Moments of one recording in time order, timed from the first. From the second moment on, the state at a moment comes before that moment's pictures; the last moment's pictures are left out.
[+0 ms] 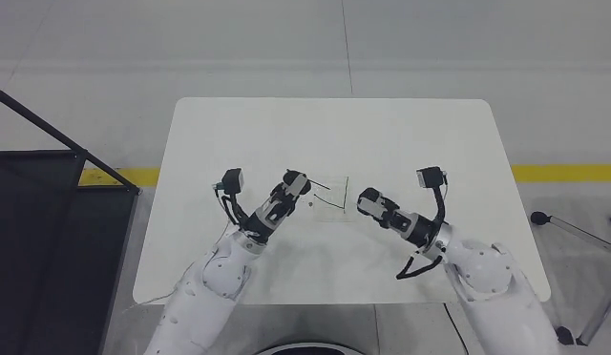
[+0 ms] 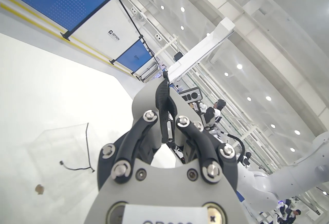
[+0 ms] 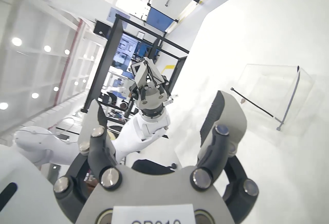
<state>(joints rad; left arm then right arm) 1.31 -1.34 -1.23 -1.47 0.33 -0.80 -0.01 -1.31 -1.11 1.31 -1.74 0.01 -0.39 0.68</state>
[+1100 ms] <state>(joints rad) 1.51 -1.27 -1.50 -1.70 0.04 -0.62 -0.33 -1.14 -1.13 0.98 -2.01 -0.91 0.04 0.88</state>
